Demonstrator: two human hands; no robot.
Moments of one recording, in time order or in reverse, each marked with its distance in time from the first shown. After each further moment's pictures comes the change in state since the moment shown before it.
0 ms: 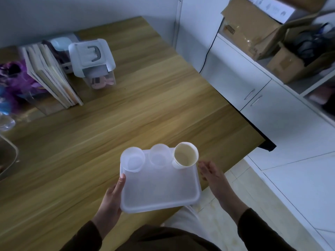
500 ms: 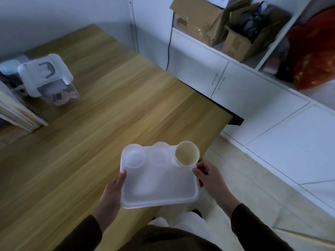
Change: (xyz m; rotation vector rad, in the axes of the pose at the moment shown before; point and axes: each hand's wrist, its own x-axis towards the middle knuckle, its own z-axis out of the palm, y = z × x) left_hand 0.009 0.011 0.047 0.256 -0.151 0.055; right_hand -0.036 0.057 -0.031 0.010 0.220 0.050
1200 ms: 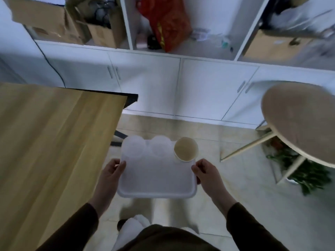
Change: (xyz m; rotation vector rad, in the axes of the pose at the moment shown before) left_hand -0.056 -0.031 0.228 0.502 -0.406 0.254; right_hand -0.180 0.196 -0.155 0.275 0.548 0.214
